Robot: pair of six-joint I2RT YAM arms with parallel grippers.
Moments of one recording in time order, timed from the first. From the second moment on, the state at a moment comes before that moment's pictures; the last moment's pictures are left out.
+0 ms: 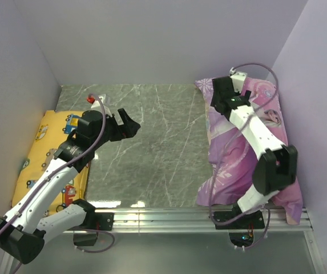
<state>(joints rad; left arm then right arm) -0.48 0.96 0.99 -0.39 0.00 -0.61 0.28 1.56 1.43 -0.58 0.70 0.41</state>
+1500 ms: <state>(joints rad) -0.48 1.12 0.66 0.13 -0.11 -0.76 0.73 1.52 1.48 -0.66 0.19 0.39</state>
